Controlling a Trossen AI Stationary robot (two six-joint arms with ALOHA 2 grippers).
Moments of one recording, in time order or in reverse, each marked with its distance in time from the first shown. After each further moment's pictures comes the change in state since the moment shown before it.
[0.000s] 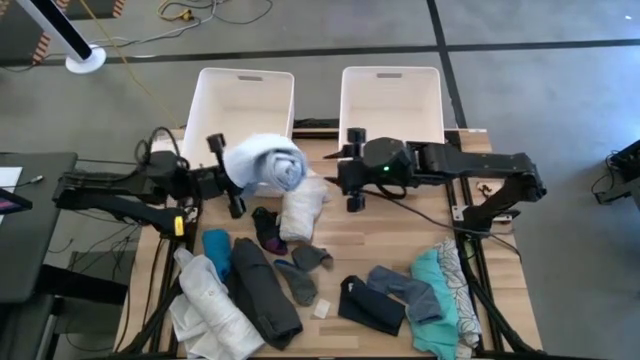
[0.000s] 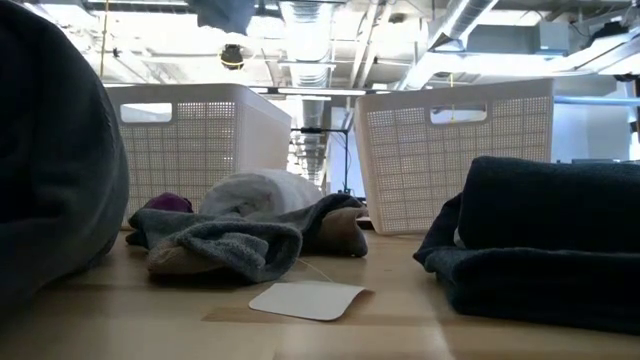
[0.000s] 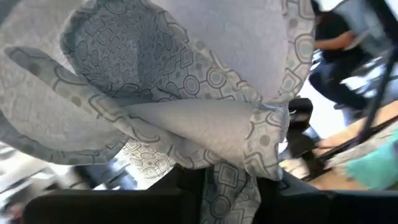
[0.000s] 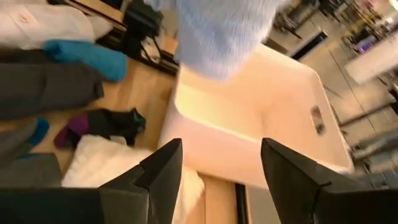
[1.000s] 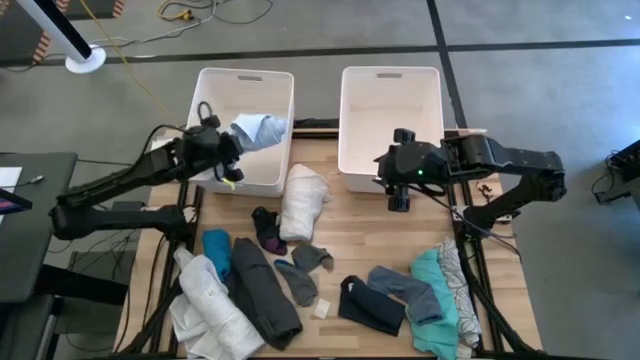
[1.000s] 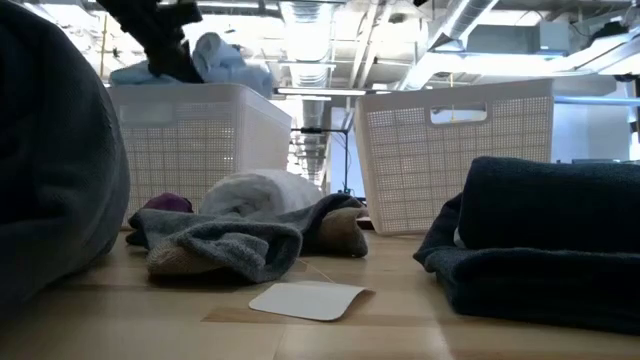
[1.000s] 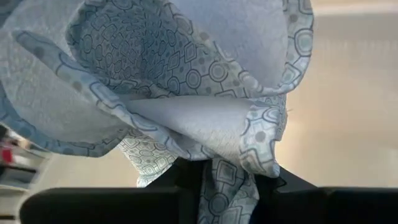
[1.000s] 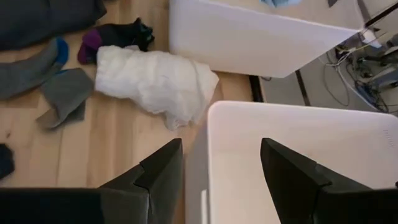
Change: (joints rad) left arm 0.538 0.031 0.002 -0.724 -0.208 -0.155; right arm 0.031 -0.179 -0.004 -0.520 0.078 0.332
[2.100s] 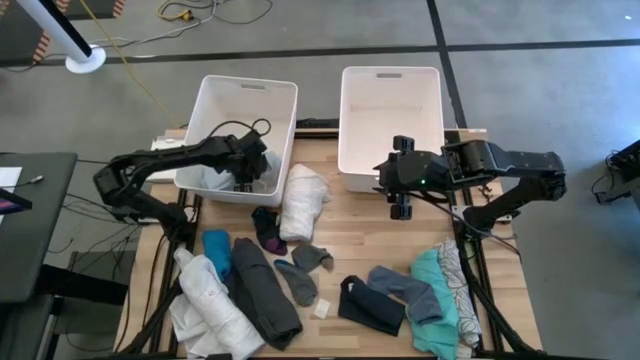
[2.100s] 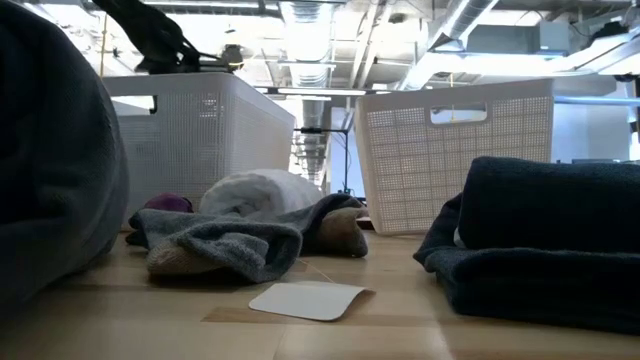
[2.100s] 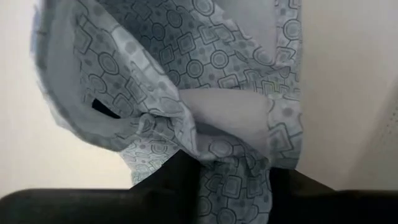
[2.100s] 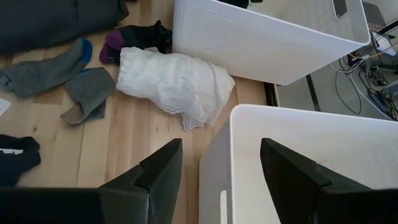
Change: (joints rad) left arm 0.151 0.569 0.005 -0.208 0.224 -0.002; right arm 0.062 0.001 0.000 -0.011 -0.001 0.029
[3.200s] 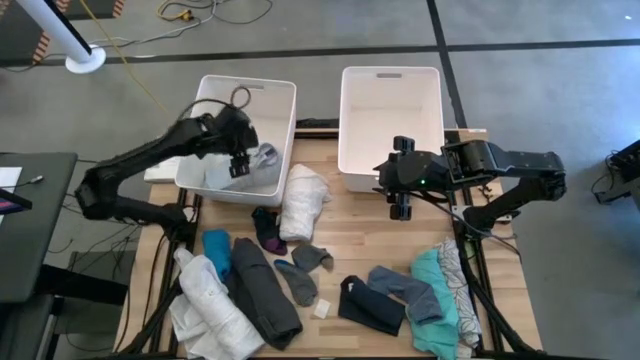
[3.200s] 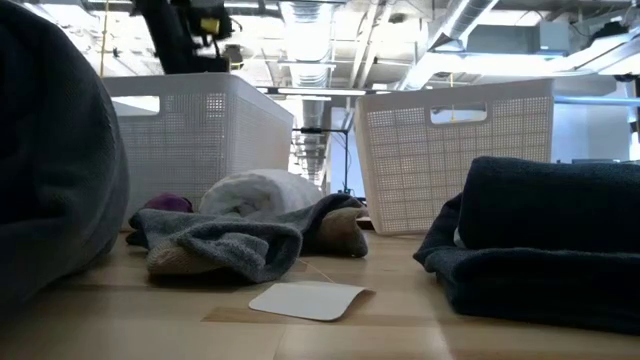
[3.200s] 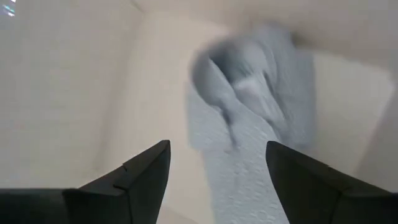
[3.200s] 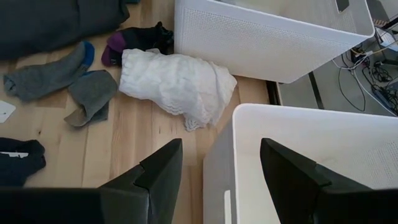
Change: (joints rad) left arm 0.008 -0.187 0.260 -0.171 -0.032 -0.028; right arm 0.000 0.000 0.000 0.000 -0.006 0.024
